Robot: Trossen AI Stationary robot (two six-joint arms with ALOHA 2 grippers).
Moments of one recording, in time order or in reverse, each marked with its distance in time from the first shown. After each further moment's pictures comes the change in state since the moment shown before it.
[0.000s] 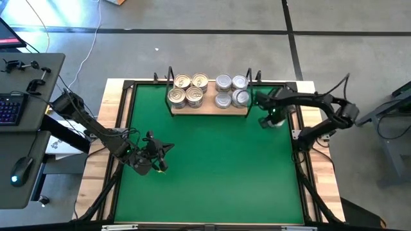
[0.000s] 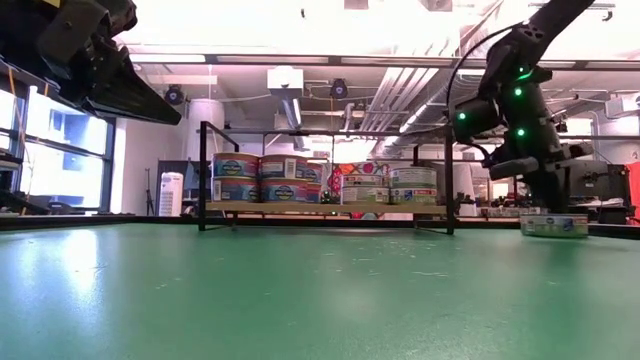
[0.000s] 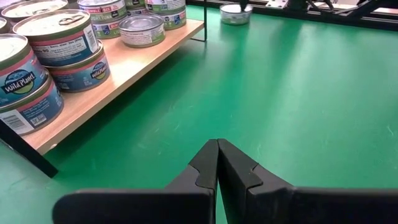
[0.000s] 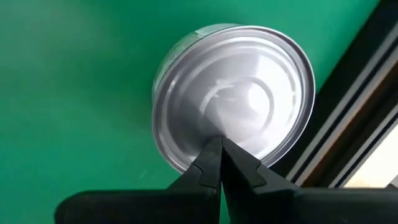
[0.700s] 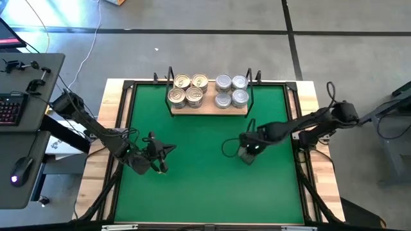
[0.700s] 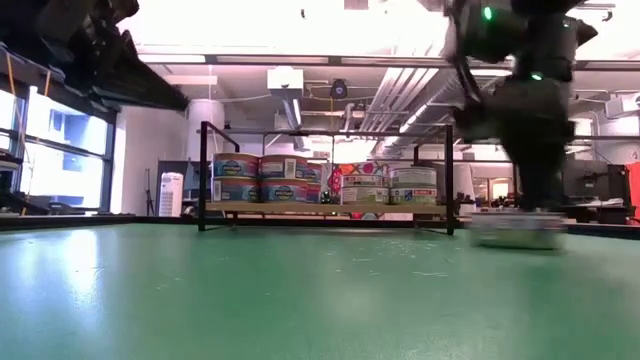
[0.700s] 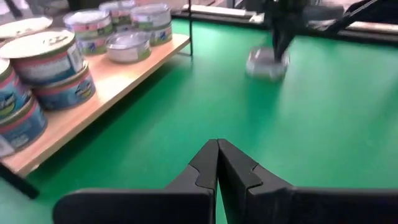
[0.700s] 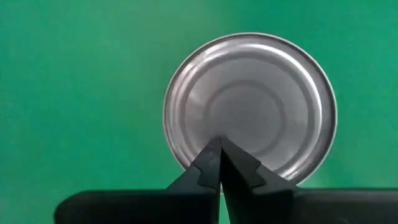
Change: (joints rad) left arm 0.000 0.000 -0.001 0.108 0.011 0.093; right arm 0.760 -0.004 0.003 0.369 -0.194 0.268
